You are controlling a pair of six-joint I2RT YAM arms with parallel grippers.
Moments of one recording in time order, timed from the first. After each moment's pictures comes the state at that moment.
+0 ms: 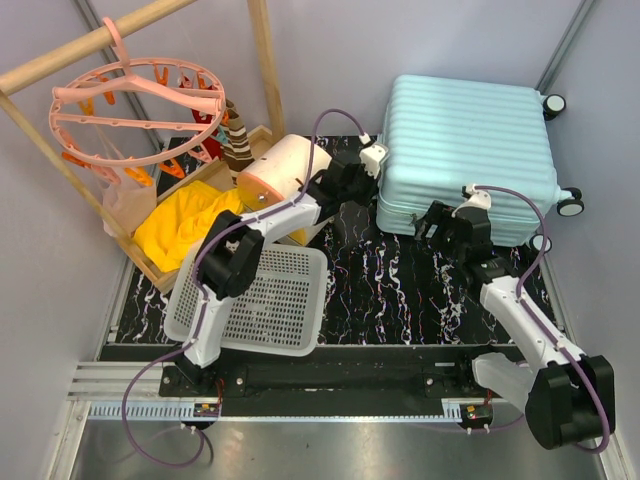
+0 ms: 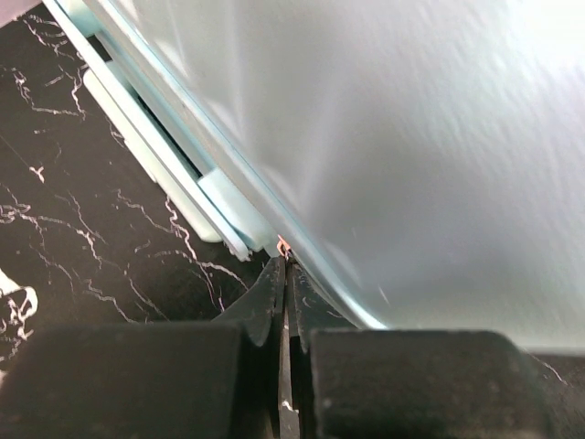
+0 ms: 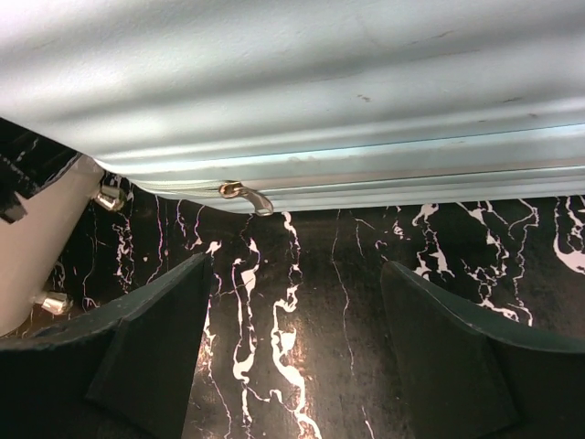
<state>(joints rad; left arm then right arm) -0.69 2.15 1.70 0.05 0.14 -0.03 0.19 1.03 0.64 -0.08 0.10 0.47</state>
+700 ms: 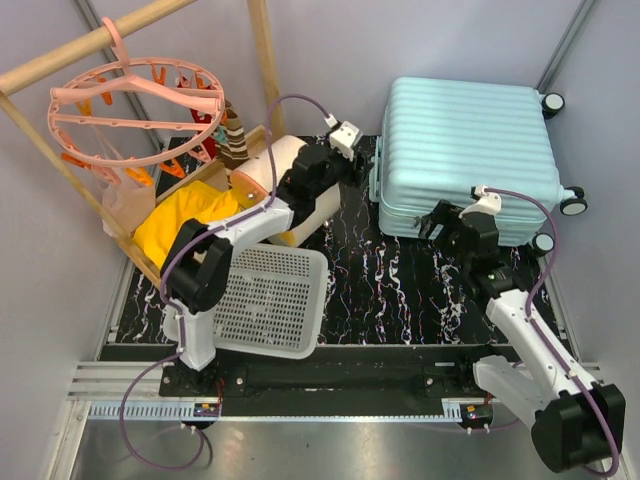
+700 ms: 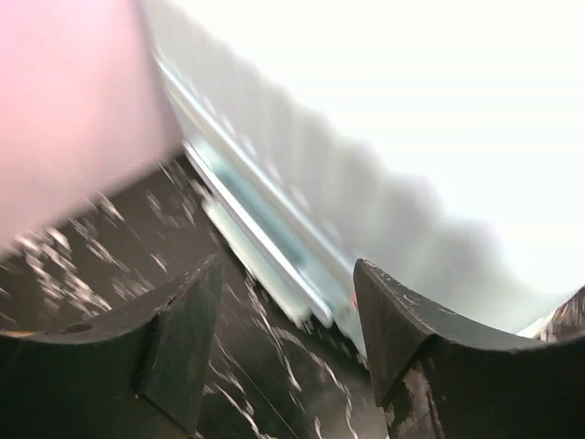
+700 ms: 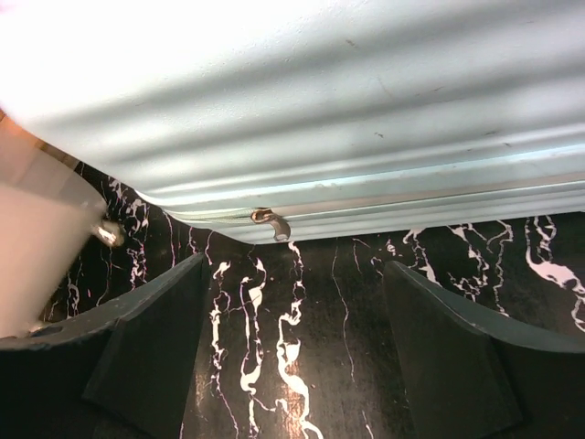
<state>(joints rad) -0.64 1.97 1.47 0.39 0.13 0.00 0.25 0.93 0.64 -0.08 0.19 0.47</state>
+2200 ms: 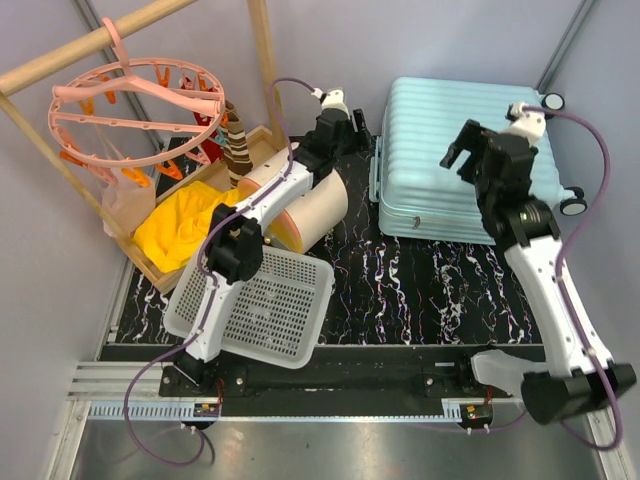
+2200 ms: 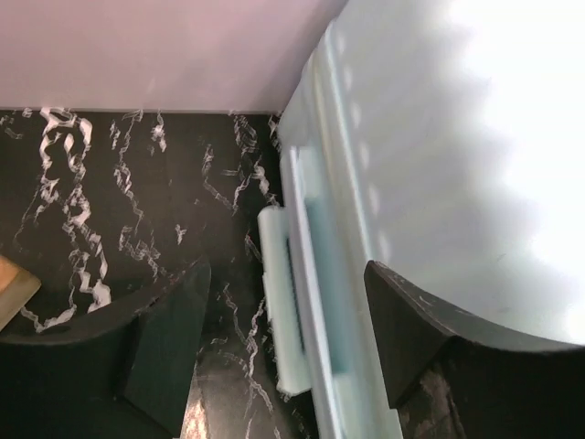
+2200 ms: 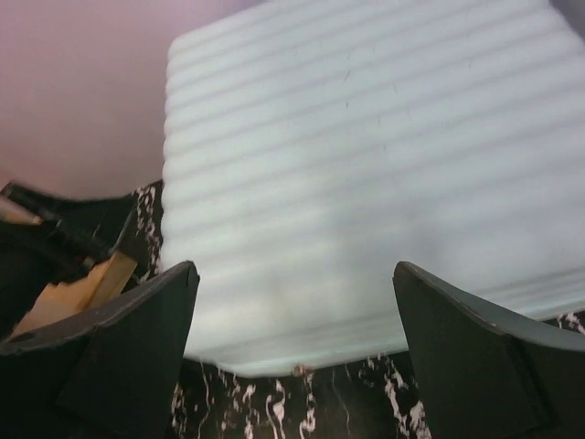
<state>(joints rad) -0.59 2.35 2.20 -0.15 -0.18 -0.49 0.23 1.11 1.32 -0.44 0.40 0.40</state>
